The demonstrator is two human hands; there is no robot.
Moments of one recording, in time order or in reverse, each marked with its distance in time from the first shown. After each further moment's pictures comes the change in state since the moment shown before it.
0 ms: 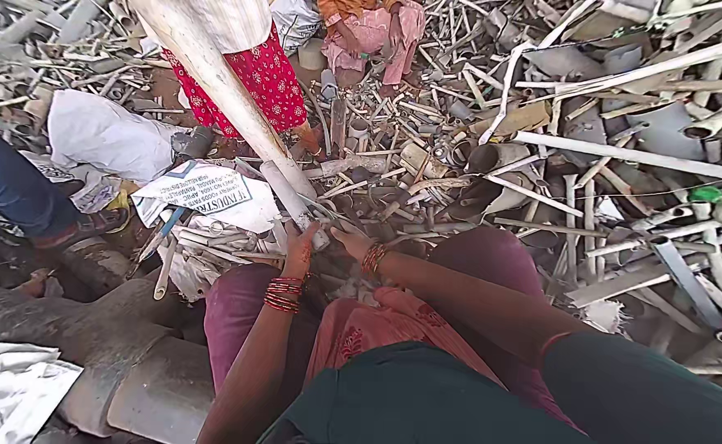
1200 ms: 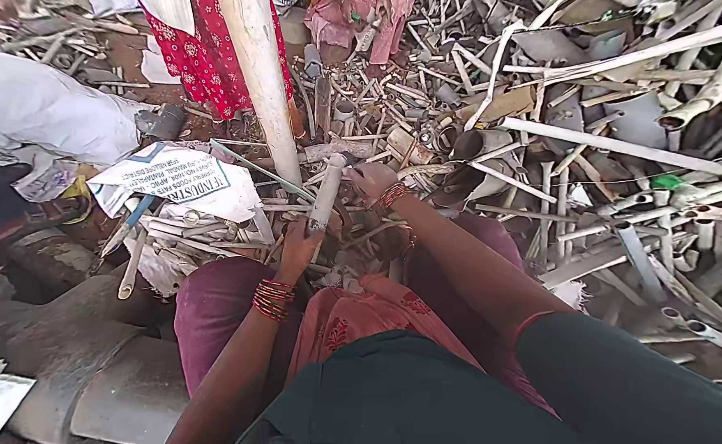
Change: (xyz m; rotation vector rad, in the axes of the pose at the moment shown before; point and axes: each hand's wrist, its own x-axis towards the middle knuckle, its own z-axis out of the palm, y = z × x) left_hand -0.014 -0.007 0.006 0.636 -0.295 -0.036; right_hand 0.042 -0.049 -0.110 -1.023 0.219 -0.174
